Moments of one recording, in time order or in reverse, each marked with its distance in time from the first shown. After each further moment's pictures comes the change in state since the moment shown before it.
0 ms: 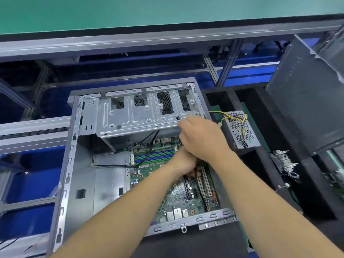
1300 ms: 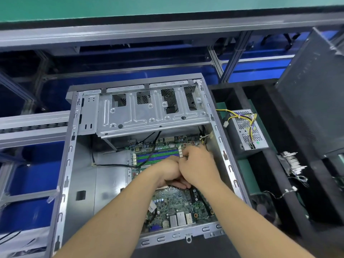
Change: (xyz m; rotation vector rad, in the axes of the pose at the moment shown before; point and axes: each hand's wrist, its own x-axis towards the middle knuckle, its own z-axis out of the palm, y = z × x) left_hand -0.011 -0.034 -0.037 -0.252 -0.186 -0.303; right_hand -0.027 -0.047 0.031 0.500 -0.345 0.655
